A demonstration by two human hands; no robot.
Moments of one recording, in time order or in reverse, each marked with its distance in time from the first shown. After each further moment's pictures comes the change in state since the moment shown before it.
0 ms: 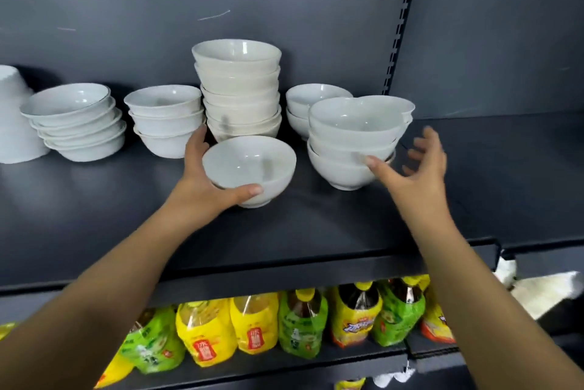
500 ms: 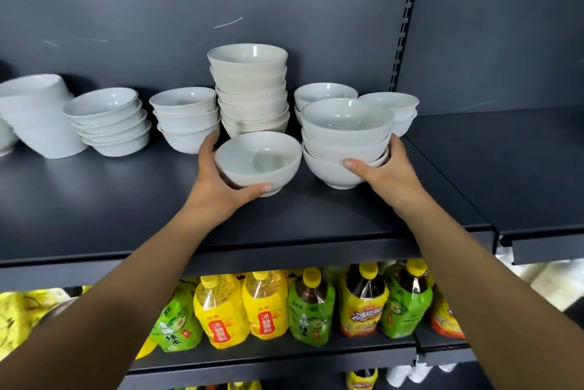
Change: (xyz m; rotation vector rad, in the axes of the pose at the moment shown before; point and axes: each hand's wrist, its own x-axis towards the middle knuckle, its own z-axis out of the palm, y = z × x) left_hand -0.017 -0.005 0.010 -0.001 0.093 -0.008; right_hand 0.013 0.015 0.010 0.150 -0.293 0.098
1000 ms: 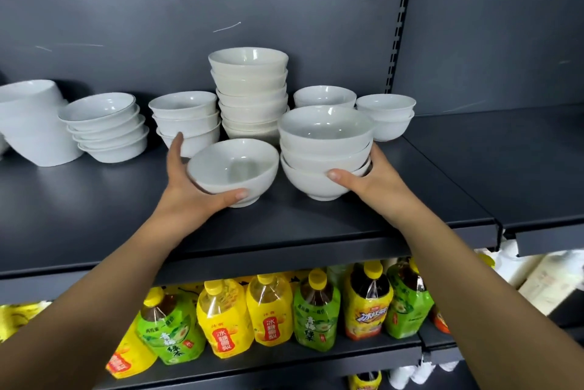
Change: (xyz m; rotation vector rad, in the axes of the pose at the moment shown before) left_hand -0.004 -0.011 -0.036 -0.013 0.060 0.000; right_hand -0.024 -0.015 0.024 0.002 -0.141 -0.015
